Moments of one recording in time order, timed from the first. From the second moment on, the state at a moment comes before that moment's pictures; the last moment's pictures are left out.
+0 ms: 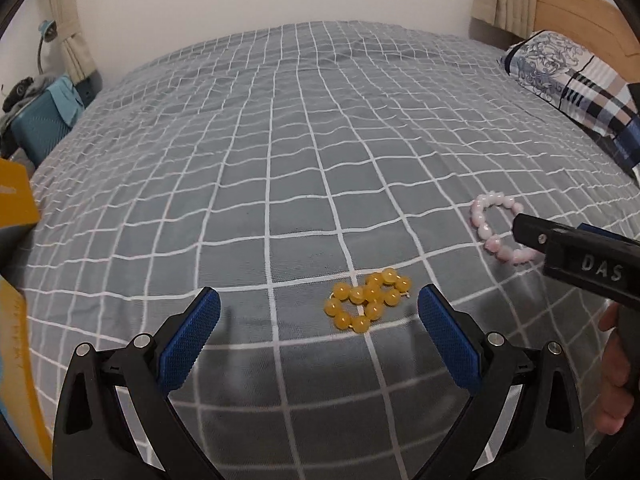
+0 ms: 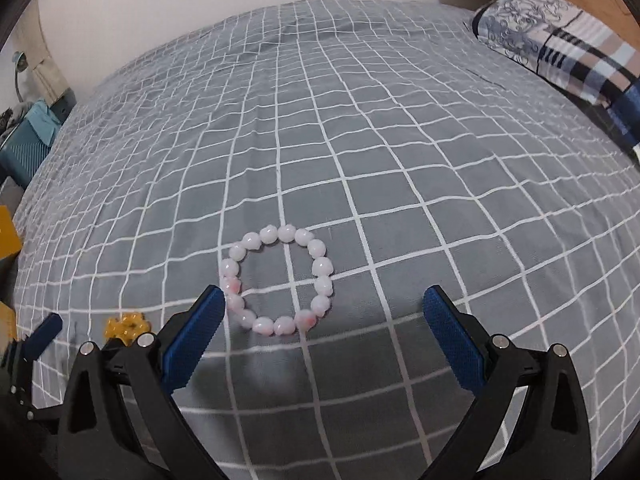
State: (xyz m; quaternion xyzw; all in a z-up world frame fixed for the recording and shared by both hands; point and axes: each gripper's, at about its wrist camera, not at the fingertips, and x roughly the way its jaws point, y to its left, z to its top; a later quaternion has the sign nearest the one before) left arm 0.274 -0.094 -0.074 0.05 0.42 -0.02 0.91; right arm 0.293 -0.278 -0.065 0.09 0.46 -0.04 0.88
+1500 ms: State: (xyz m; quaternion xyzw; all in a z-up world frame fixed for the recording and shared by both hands) left arm 0.265 -0.087 -0.053 0.02 0.42 -0.04 0.91; right arm 0.278 -0.261 -0.034 0.06 0.42 -0.05 0.91
